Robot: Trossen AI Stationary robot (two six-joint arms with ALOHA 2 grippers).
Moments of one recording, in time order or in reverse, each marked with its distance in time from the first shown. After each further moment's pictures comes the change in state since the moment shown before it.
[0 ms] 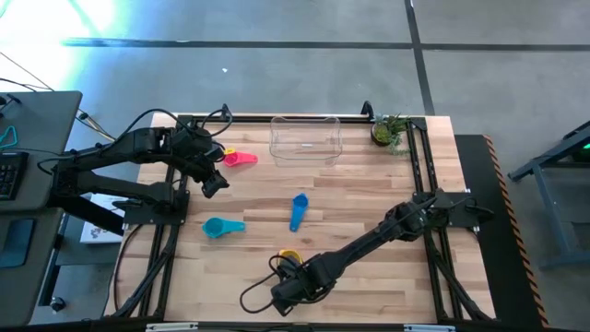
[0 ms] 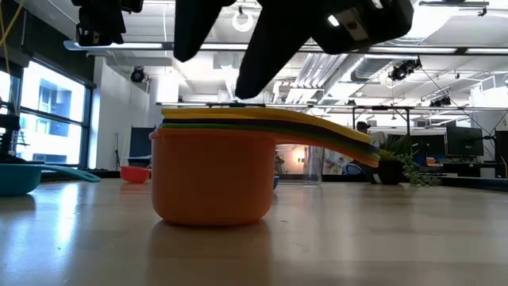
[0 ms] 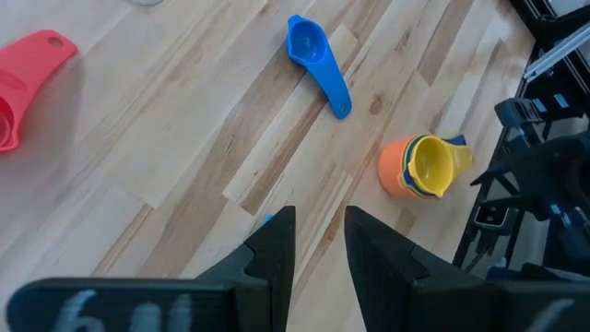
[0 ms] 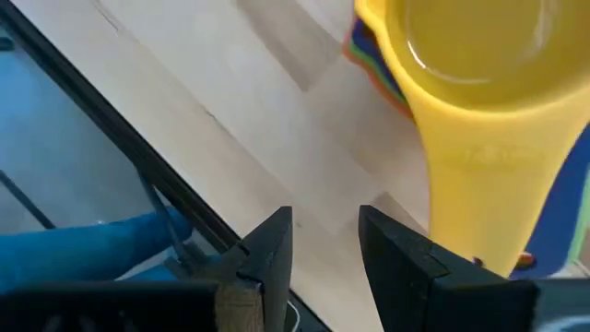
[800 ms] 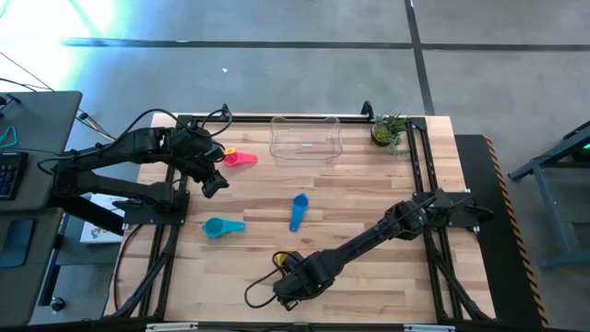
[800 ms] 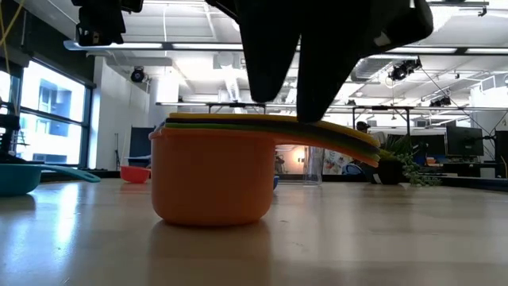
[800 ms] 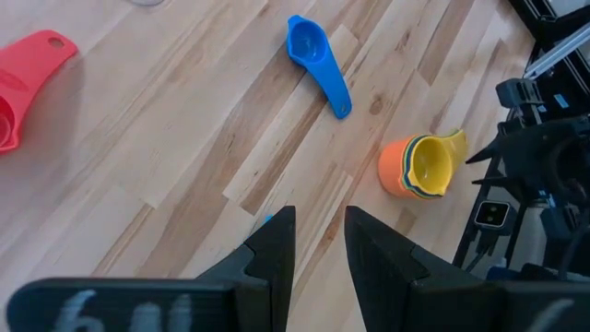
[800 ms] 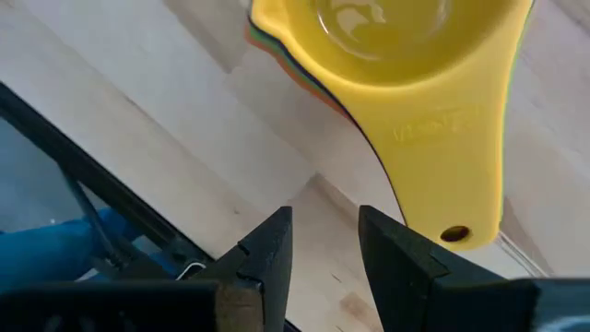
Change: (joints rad) left arm 0.000 0.000 0.000 0.000 0.000 0.000; right arm -0.013 -0.003 0.000 -0.122 -0.039 0.008
